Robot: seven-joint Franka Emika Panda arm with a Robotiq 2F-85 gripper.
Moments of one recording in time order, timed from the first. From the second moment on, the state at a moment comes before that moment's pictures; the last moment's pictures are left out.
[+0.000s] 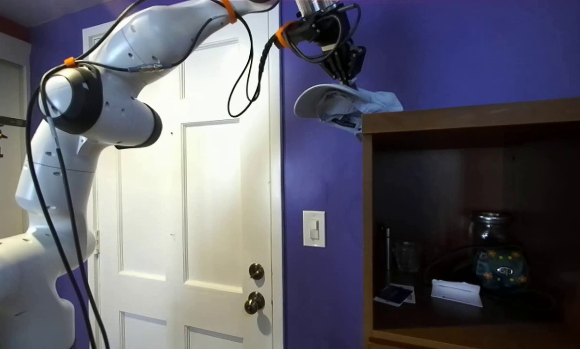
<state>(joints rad) -0.87 0.25 -0.34 -0.86 0.64 1.54 -0.45</state>
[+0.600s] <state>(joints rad) -0.85 0.13 -0.28 -0.96 0.64 1.33 -0.60</state>
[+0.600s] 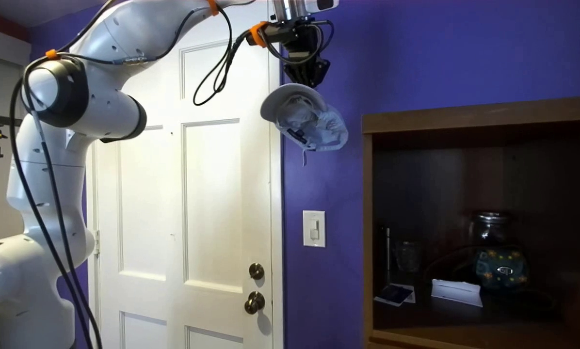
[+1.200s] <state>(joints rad) -0.79 -0.03 -0.22 -1.28 0.65 1.16 -0.70</state>
